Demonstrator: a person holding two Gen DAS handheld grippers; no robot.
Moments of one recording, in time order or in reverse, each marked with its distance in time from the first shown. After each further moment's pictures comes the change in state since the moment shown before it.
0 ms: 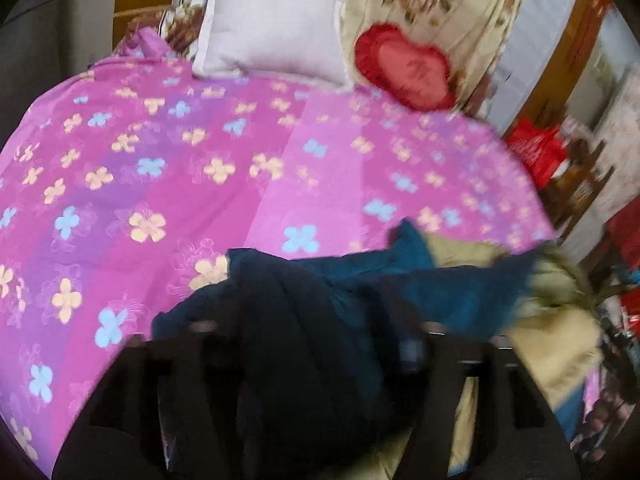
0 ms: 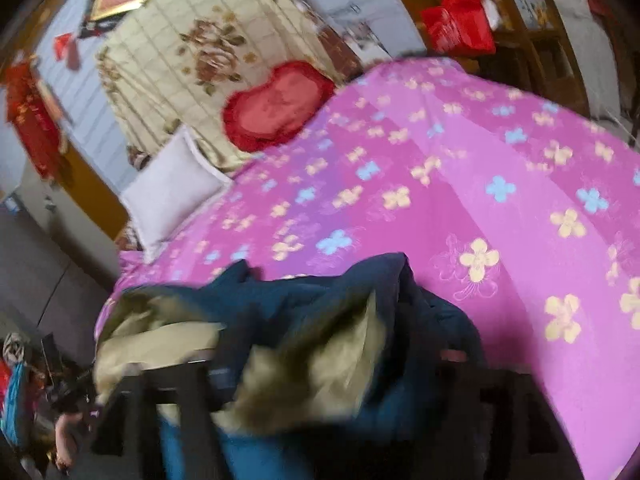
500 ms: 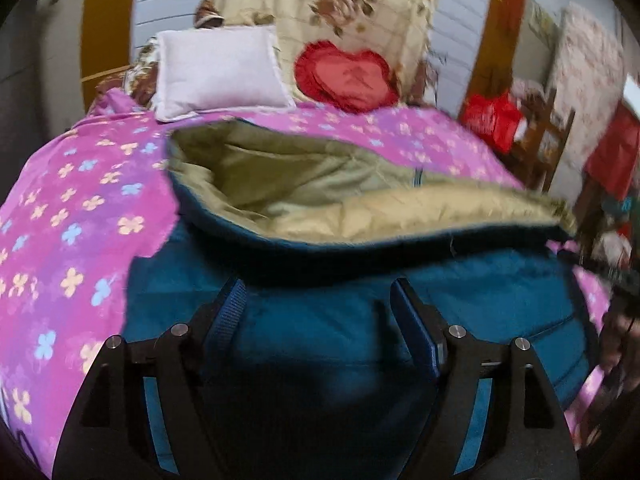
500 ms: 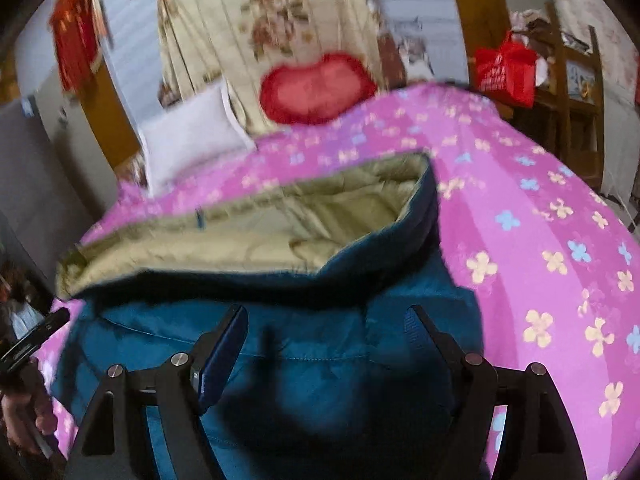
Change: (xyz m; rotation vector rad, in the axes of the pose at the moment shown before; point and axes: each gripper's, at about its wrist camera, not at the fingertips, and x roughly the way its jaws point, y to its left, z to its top) left arm -0.038 -0.070 -0.077 0.228 -0.069 -0.007; right arm 0.013 0.051 -0.026 -0.253 0.112 -0.086
